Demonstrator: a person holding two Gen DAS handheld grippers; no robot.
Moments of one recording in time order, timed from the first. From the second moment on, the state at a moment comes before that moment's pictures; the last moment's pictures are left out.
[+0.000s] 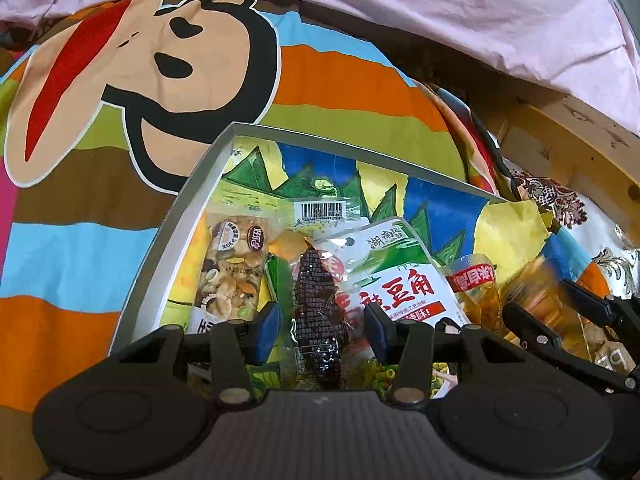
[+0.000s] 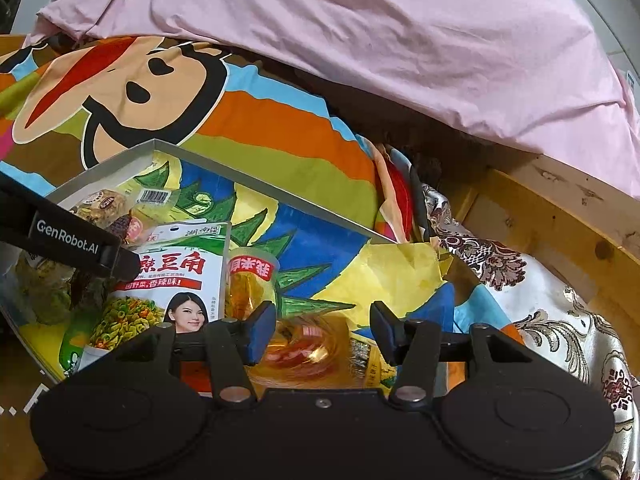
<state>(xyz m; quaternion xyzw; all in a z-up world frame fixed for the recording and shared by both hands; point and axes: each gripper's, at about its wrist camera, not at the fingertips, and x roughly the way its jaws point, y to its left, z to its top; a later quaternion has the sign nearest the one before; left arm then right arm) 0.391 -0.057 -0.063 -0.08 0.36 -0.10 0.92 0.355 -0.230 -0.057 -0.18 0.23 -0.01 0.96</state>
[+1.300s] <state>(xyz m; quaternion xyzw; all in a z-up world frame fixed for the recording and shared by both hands) 0.374 -0.057 -0.034 -0.09 0.30 -0.09 0.94 0.344 -0.252 -0.025 -0.12 0.20 -0.05 0.97</state>
